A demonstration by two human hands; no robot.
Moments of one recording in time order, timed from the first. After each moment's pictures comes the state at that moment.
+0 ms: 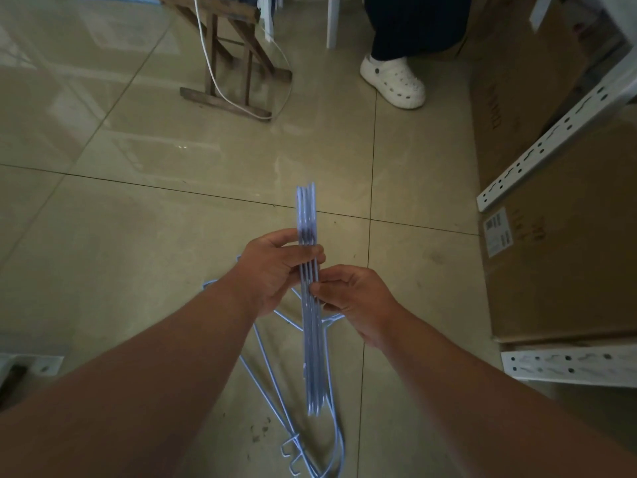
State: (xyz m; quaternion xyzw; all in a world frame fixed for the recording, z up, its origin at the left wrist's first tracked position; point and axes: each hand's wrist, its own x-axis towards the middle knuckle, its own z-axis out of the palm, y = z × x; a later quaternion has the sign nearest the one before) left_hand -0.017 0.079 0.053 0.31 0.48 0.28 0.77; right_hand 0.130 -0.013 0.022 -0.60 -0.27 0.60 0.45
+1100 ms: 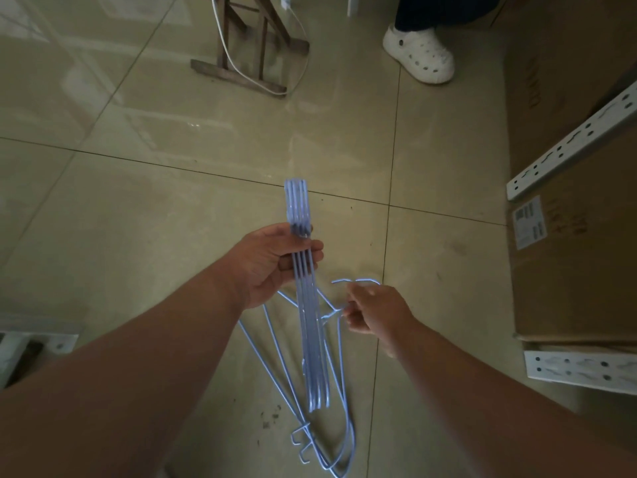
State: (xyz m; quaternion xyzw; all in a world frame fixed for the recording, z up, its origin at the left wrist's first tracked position) left_hand -0.045 0.091 0.038 0.27 0.49 0.25 0.79; right_hand 0.135 -0.023 -0.037 -0.73 -0.11 0.59 0.34
